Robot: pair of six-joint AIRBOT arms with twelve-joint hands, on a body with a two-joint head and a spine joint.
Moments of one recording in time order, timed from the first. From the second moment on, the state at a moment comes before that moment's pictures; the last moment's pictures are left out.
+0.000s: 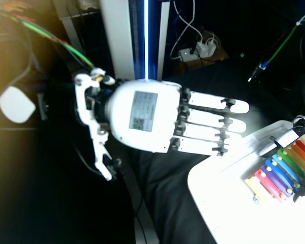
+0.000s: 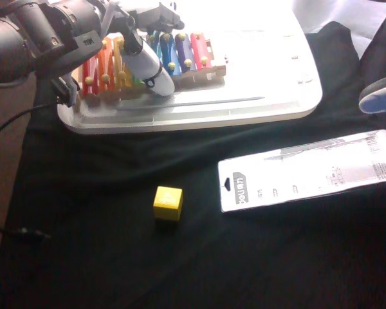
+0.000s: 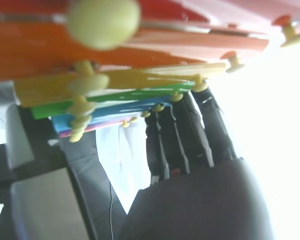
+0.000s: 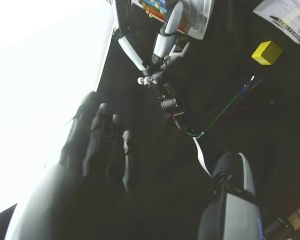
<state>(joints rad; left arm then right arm) 0.41 -1.59 2.00 0.68 -0.15 0.24 -0.71 -0.96 1.46 -0.53 1.07 0.05</state>
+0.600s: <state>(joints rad) 0.41 -1.47 1.84 0.65 -0.32 0.24 -0.70 -0.96 1.45 -0.57 1.08 0.08</state>
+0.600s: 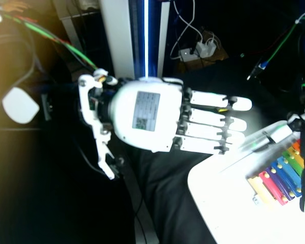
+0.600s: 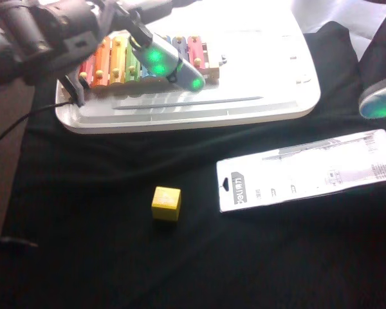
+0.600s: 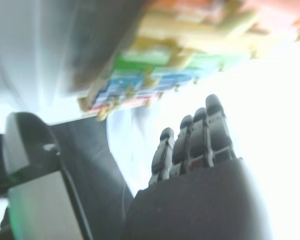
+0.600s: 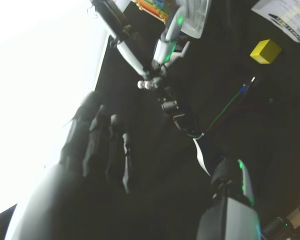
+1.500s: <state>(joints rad) 0.37 -1.03 1.40 0.77 -0.47 0.35 -0.49 -0.93 1.41 -1.21 0.84 0.40</state>
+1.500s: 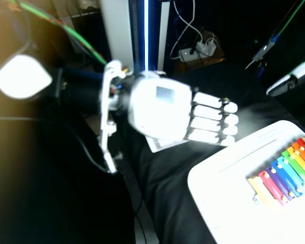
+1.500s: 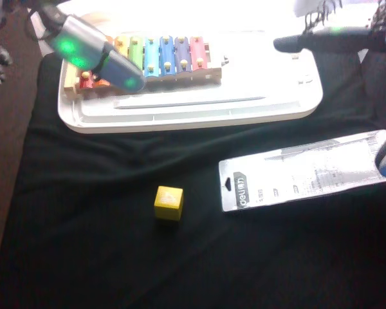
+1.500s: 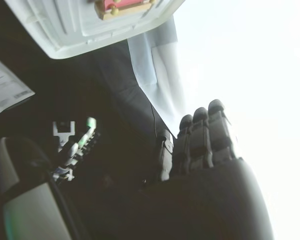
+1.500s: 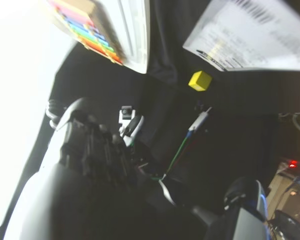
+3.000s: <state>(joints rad) 0.60 -0.82 1.20 0.42 -0.59 0.61 -0.49 -0.93 1.40 -1.46 0.74 0.56</state>
